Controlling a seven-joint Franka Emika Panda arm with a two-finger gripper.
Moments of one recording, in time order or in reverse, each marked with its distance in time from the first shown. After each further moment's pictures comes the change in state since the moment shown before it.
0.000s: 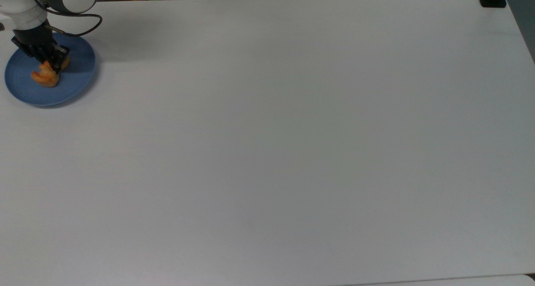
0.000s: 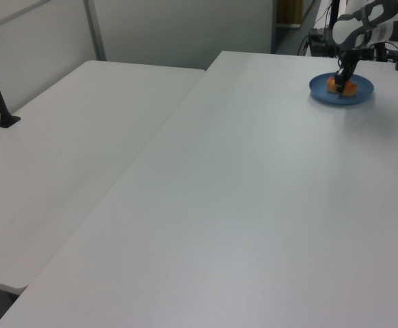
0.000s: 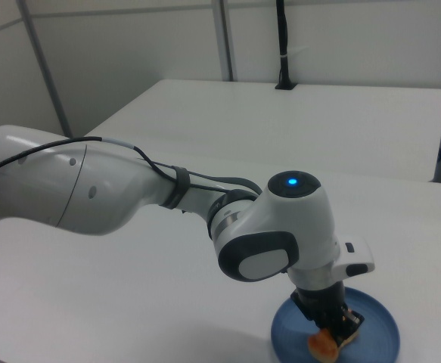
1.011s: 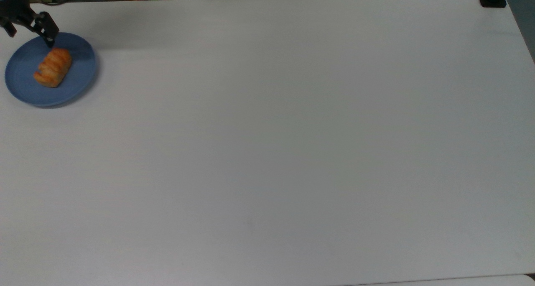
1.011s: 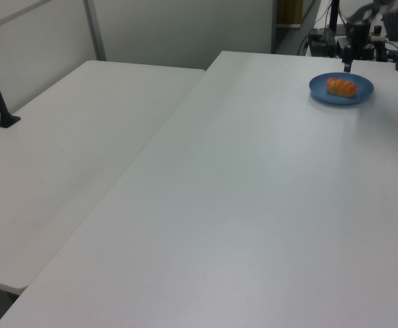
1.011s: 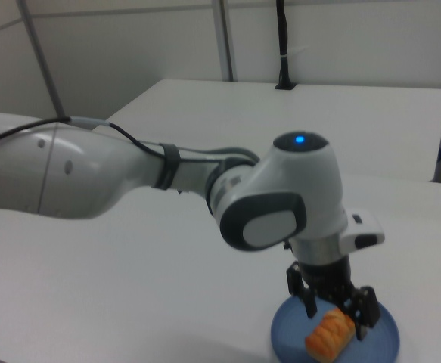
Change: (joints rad) arm 0.000 -0.072 -0.041 0.089 -0.141 -0.200 -0.001
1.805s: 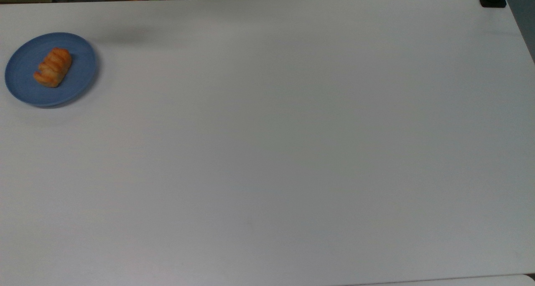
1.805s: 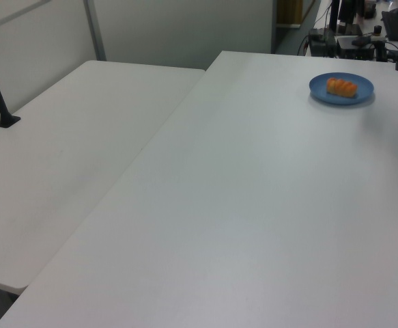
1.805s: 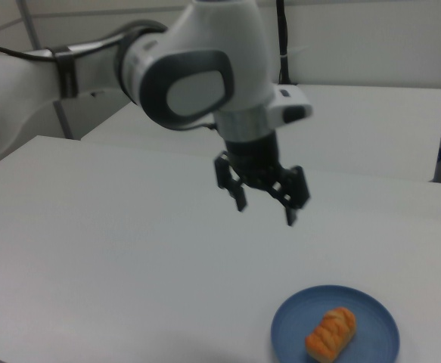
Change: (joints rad) arm 0.138 -0.295 0.039 0.111 -0.086 -0.350 0.089
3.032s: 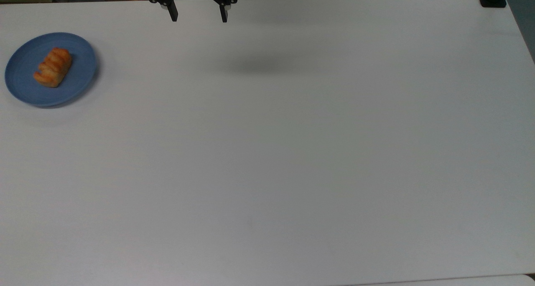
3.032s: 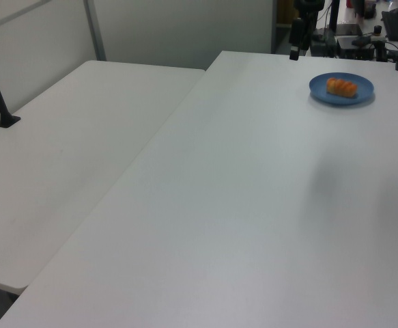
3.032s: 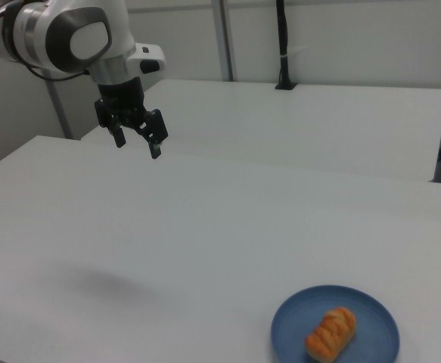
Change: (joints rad) arm -0.014 -0.078 0.558 -0.002 -0.013 -0.063 0.508
